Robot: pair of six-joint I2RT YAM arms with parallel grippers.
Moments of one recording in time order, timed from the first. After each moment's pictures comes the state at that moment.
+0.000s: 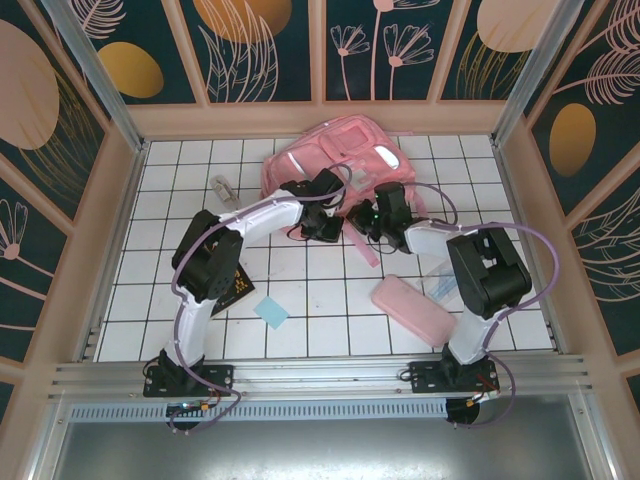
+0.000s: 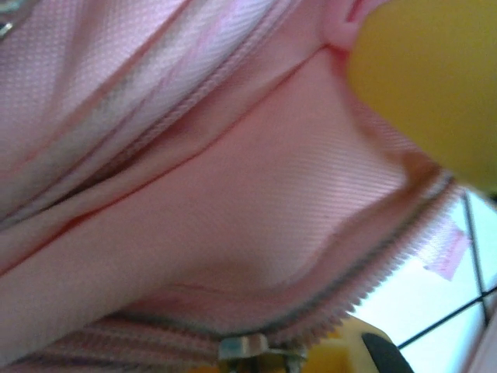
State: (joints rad) left arm -0.69 2.14 1.67 -0.76 0.17 -0.43; right arm 0.45 1.75 0.90 0.18 -0.25 1.02
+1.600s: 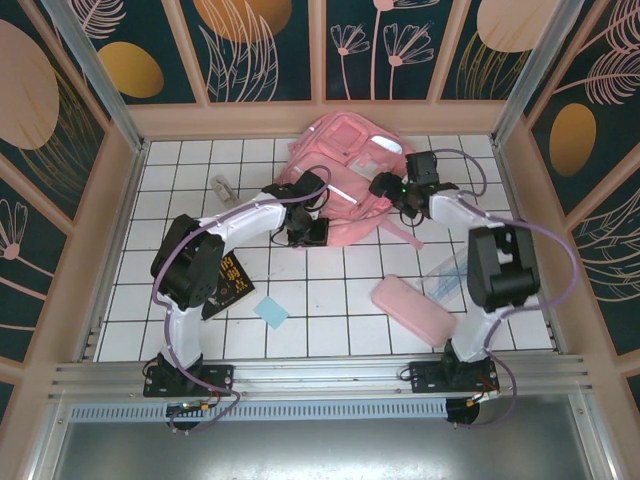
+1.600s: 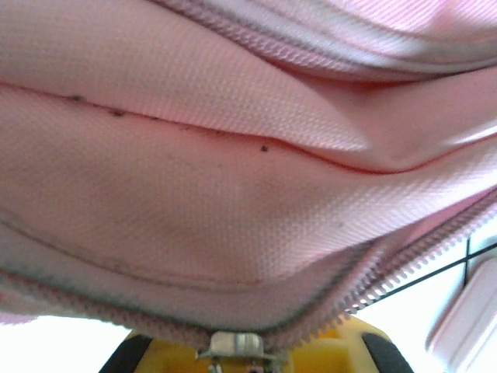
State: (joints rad) left arm -0.66 2.00 1.51 -0.74 0.25 -0.59; right arm 0.24 1.73 1.16 -0.25 -0.19 0.69
